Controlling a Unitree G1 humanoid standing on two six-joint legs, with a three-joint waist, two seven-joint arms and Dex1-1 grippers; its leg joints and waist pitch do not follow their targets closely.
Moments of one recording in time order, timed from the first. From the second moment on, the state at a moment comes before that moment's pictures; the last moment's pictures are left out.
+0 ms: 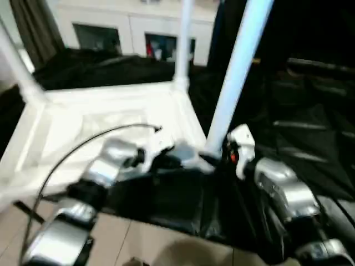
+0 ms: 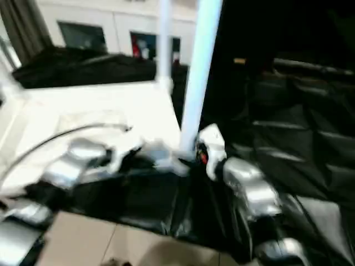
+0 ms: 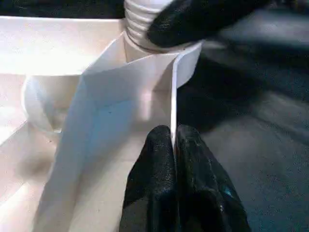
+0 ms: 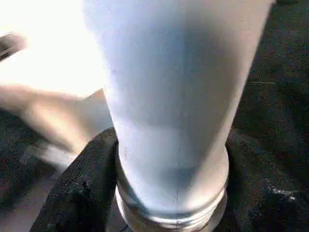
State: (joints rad) left arm -0.73 0.20 -0.29 0.78 0.06 0.16 -0.94; right arm -0.44 -0.16 0.03 0.45 0.17 0.27 0.45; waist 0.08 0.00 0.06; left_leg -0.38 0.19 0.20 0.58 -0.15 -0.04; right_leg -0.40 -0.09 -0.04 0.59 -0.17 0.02
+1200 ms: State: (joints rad) left arm -0.66 0.36 -0.30 0.67 0.02 0.04 -1.23; right arm -0.43 -0.40 0.17 0.31 0.19 0.30 0.92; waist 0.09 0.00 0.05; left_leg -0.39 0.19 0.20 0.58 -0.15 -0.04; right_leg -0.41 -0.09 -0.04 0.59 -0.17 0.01
